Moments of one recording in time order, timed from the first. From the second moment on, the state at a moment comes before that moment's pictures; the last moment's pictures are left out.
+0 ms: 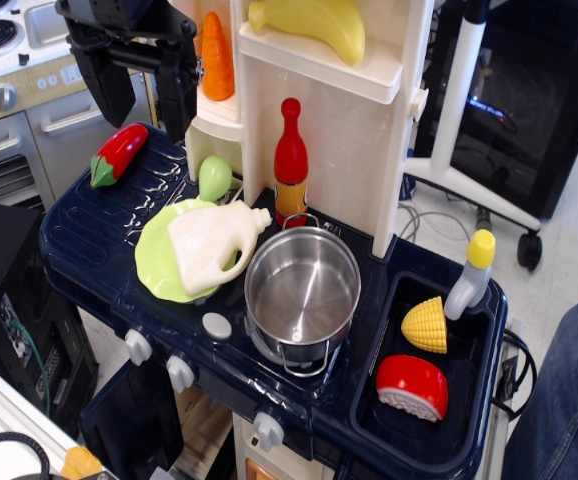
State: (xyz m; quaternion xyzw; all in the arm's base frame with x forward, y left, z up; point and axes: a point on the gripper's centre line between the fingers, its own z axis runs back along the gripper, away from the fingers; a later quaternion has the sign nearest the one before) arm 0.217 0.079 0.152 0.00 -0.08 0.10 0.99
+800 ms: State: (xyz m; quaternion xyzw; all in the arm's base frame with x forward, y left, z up) arm 0.219 -0.037 0.165 0.02 -0.05 -0.13 0.99
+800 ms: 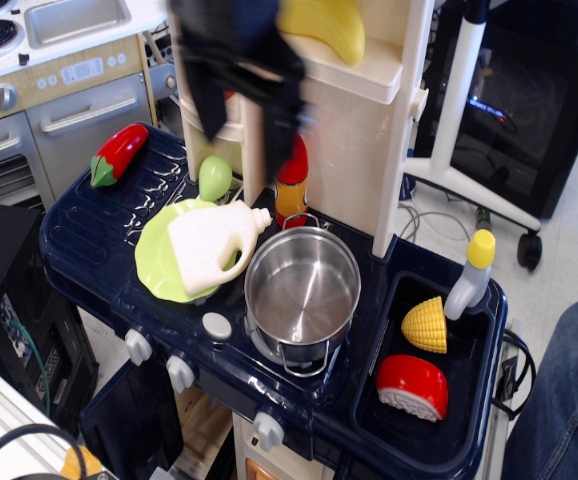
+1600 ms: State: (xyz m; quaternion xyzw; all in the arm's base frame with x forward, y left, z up) arm 0.244 -0.123 0.095 0.01 -0.12 -0.56 0.82
